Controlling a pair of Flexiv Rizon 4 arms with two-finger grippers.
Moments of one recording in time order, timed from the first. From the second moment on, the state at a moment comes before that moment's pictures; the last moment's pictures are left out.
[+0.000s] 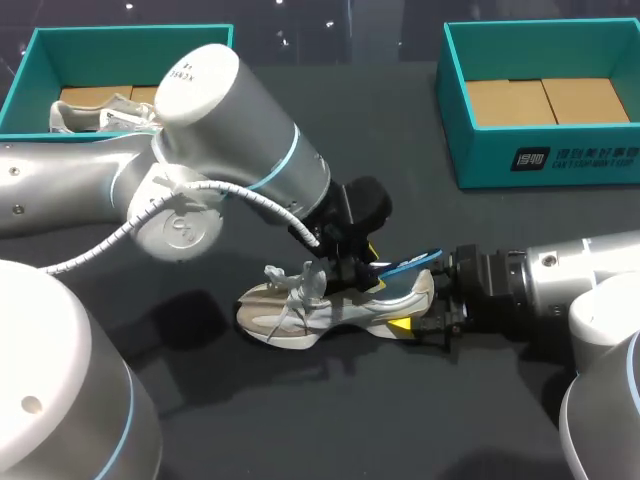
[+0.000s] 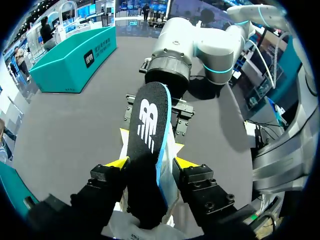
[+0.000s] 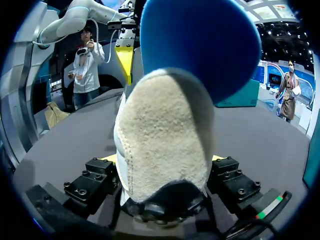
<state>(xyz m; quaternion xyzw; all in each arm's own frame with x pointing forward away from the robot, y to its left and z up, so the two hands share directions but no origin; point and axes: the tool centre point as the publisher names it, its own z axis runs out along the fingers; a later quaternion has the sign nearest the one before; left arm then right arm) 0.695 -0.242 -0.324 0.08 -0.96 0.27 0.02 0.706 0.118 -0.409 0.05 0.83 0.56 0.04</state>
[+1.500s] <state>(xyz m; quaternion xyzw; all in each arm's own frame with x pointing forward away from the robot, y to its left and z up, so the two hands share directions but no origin) 0.703 -0.263 -0.348 0.09 -0.92 0.35 -0.12 0.706 0.118 -0.409 0.05 0.83 0.56 0.04</state>
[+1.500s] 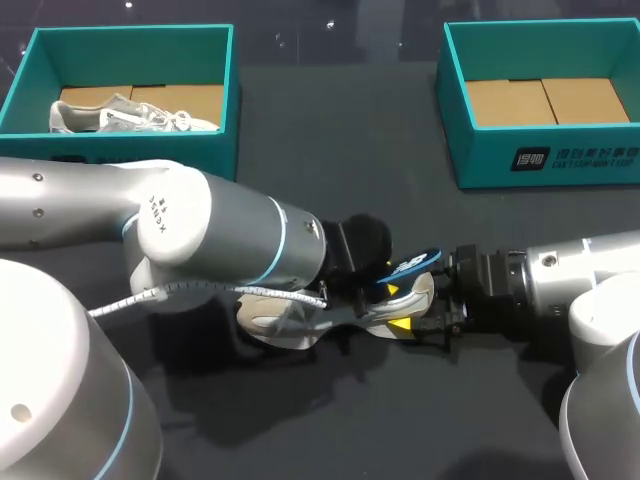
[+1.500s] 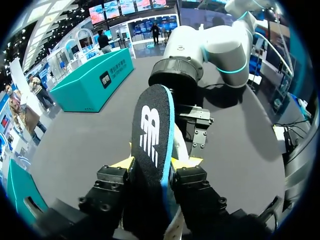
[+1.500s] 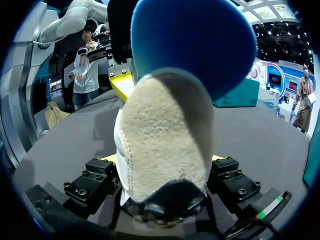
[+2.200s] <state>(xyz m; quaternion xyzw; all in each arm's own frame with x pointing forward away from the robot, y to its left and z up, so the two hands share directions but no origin) 0.702 -0.277 -0.329 0.12 -0.92 0.36 -0.09 0.706 0.118 -0.409 0.05 0.83 0.56 0.04</state>
